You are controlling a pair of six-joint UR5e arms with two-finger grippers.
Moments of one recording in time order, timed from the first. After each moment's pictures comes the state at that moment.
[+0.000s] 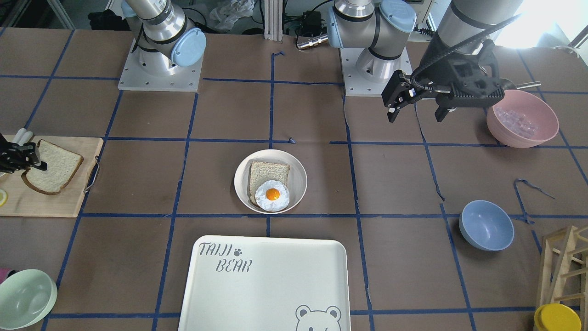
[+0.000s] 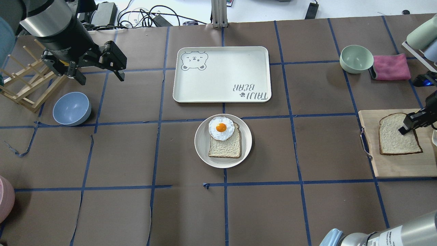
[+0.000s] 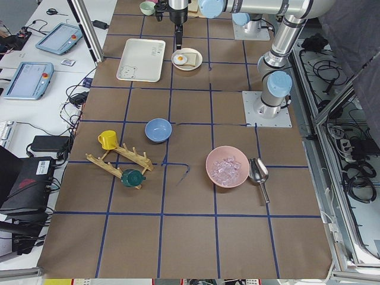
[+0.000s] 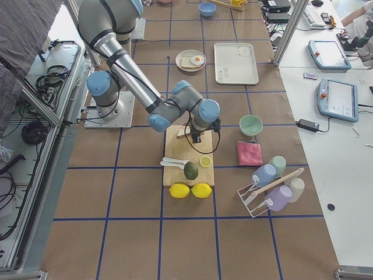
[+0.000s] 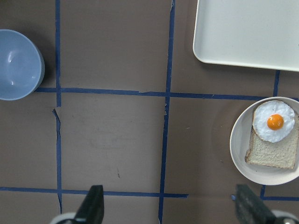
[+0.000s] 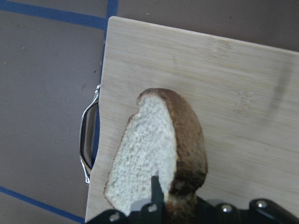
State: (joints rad) left arm -1.51 -1.55 -1.54 -1.60 1.56 0.00; right arm 0.86 -1.29 1.84 -1.84 -1.51 -0.93
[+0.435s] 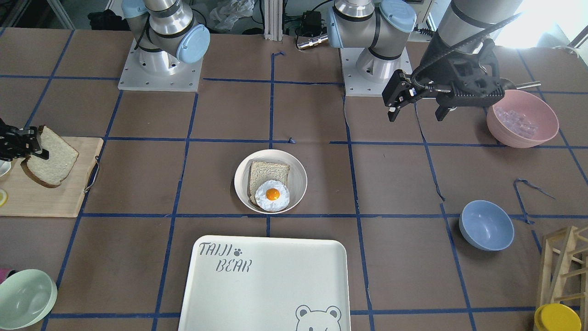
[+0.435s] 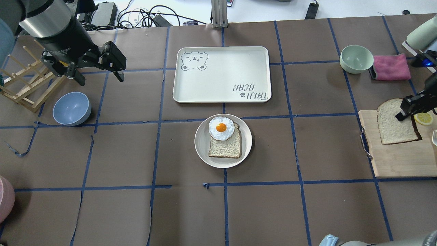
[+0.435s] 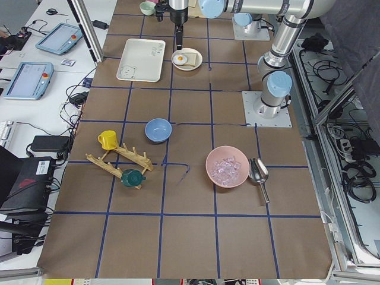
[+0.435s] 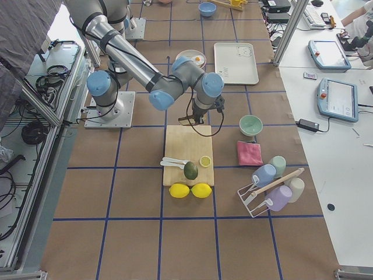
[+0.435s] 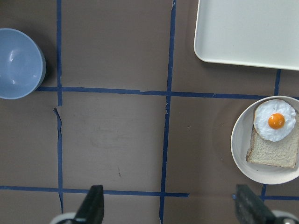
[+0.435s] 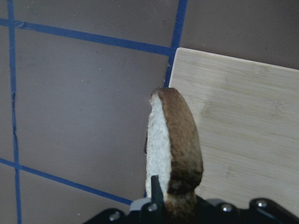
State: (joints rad) left arm -1.51 -1.55 -1.54 -1.60 1.56 0.00; right arm 0.99 -1.40 1.73 -1.66 -1.47 -0.78
